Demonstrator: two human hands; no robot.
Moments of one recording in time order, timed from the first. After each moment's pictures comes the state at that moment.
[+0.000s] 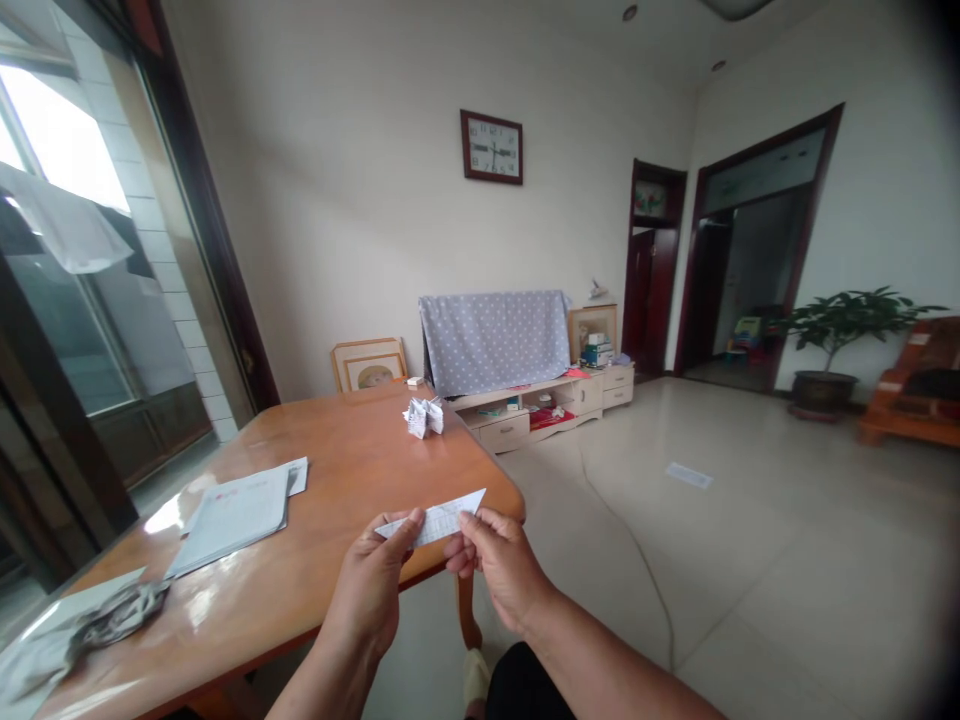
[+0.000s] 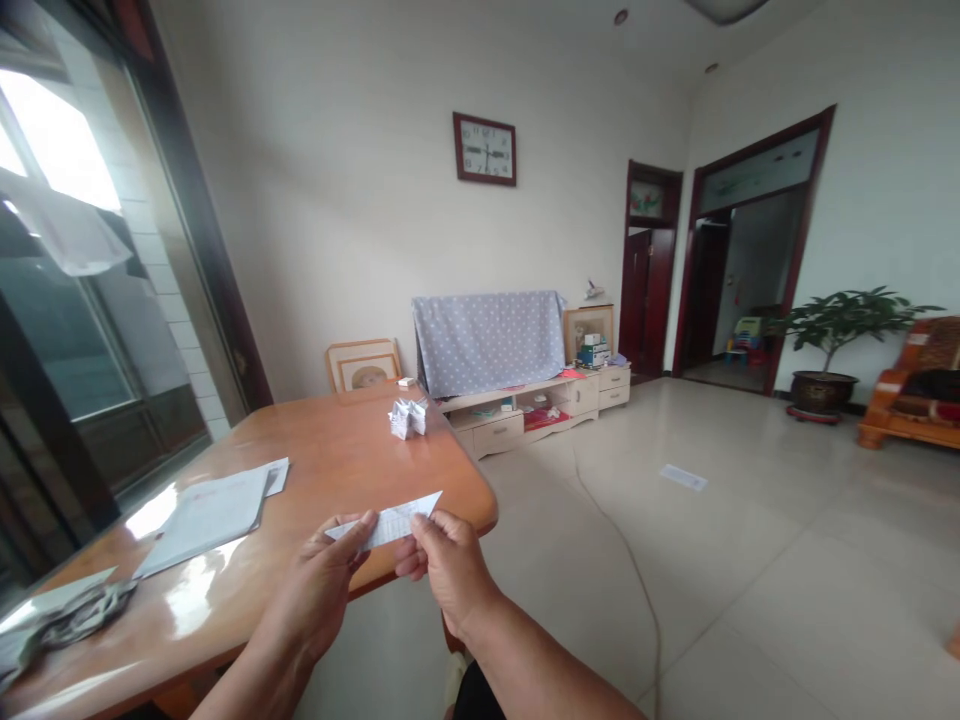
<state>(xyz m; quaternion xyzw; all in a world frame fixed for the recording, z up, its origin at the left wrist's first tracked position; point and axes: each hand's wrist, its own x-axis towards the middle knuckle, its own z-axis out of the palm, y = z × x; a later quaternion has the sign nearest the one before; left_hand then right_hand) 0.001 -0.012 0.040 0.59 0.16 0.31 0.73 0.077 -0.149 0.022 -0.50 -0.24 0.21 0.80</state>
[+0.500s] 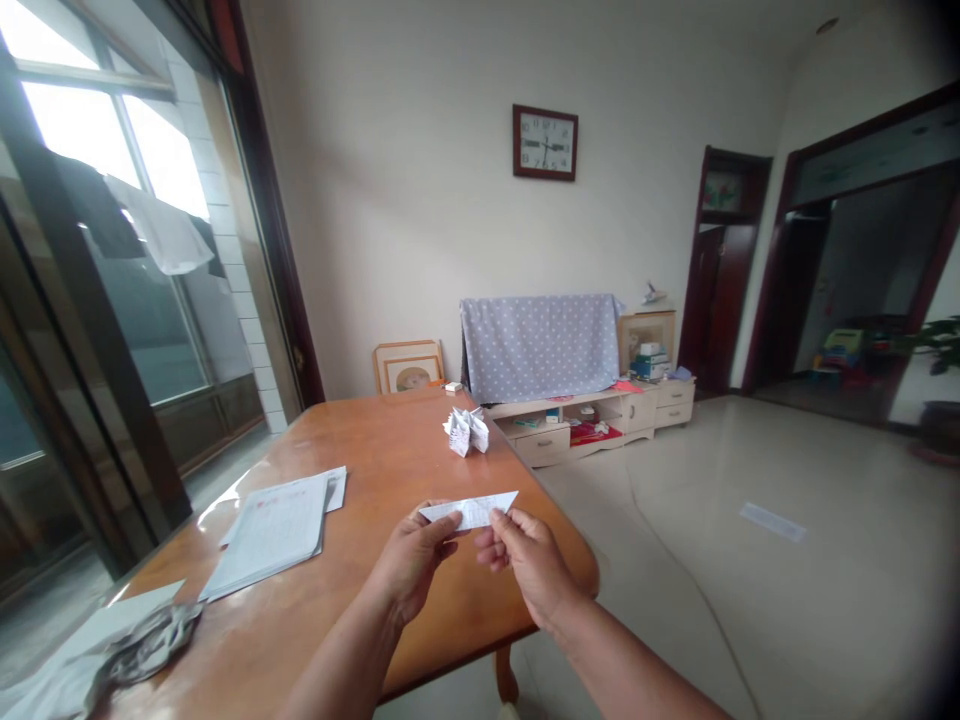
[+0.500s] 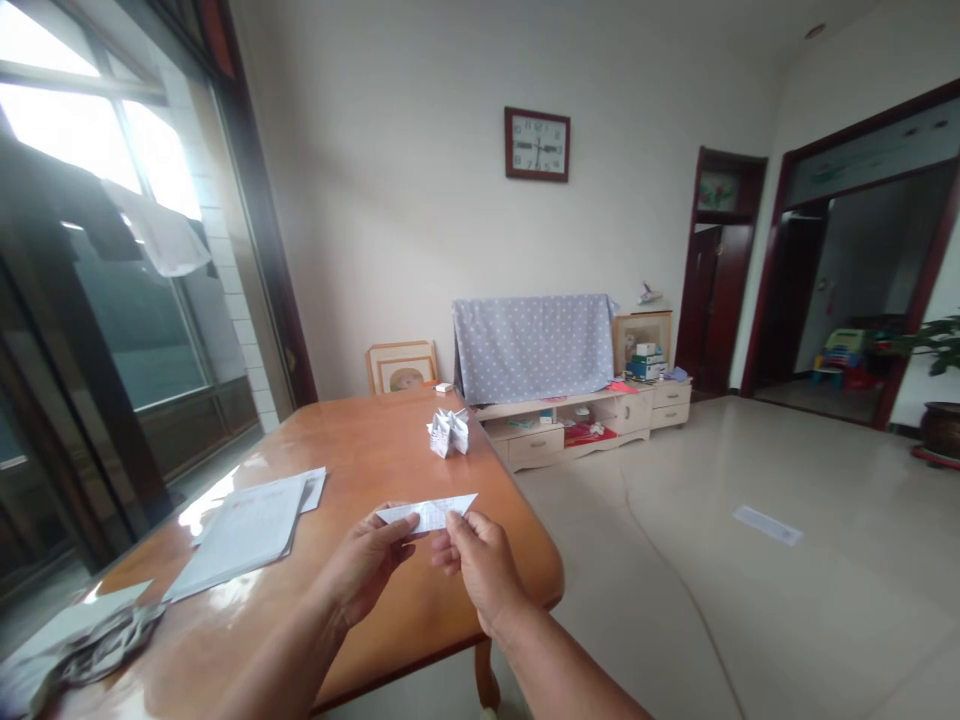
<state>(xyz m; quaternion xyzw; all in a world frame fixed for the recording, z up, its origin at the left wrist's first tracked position) 0.072 0.097 0.036 0.57 0.13 0.20 0.79 0.158 -0.053 0.017 -0.53 -0.25 0.22 0.78</state>
